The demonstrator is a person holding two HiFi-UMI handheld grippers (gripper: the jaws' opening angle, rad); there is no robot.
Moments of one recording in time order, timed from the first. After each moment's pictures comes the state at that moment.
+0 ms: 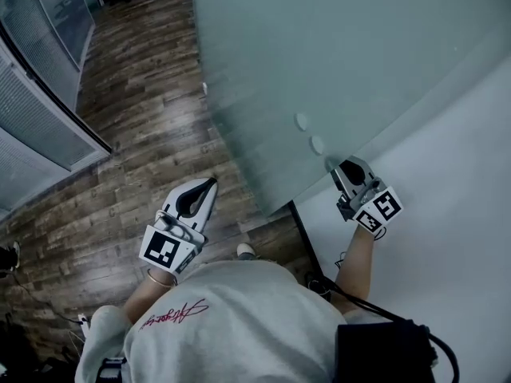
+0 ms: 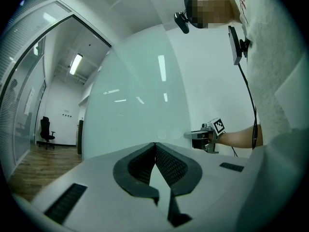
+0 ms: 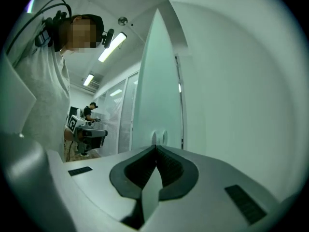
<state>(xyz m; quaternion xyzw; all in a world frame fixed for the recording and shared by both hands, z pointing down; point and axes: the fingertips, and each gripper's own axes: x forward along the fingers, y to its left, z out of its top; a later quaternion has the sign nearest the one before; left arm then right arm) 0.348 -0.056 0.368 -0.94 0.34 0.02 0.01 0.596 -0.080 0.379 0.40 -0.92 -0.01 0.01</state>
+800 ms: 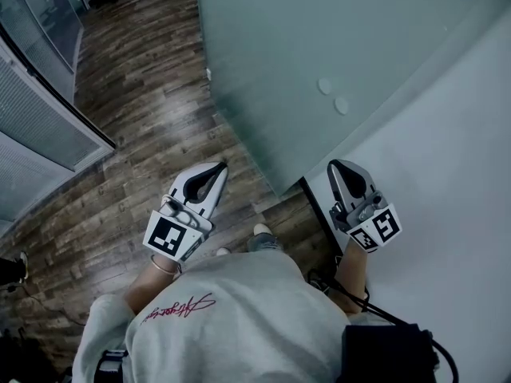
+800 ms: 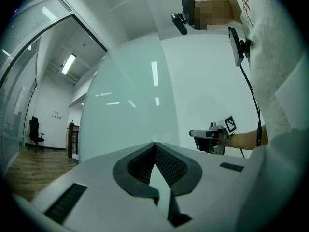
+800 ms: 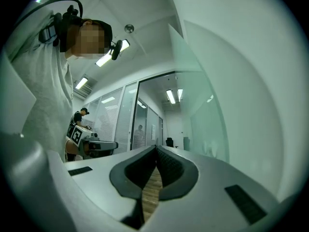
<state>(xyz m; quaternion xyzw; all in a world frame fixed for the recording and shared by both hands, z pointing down) 0.290 -0.012 0.357 -0.96 0.27 0.04 0.03 0.489 0.028 0.355 0.47 -0.88 -0.03 -0.06</state>
